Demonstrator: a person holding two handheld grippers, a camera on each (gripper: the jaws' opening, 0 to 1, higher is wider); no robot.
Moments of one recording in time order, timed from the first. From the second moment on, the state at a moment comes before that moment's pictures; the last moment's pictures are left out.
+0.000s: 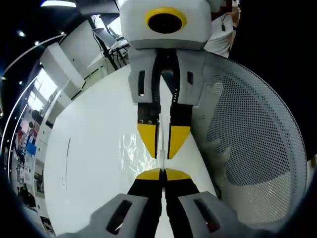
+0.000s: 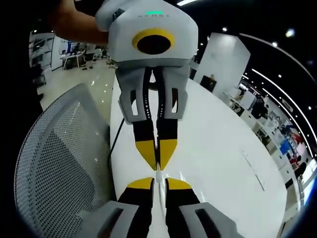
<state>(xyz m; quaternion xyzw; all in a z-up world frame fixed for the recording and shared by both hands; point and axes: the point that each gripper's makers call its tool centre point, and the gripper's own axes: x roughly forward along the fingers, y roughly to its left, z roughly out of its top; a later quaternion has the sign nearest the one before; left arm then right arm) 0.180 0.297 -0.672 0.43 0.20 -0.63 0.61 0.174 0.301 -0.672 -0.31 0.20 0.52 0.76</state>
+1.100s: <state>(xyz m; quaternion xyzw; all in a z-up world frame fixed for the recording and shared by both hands) 0.171 0.292 -0.673 0.42 0.20 -0.63 0.61 0.166 0.304 -0.671 -0.33 0.19 0.53 0.76</state>
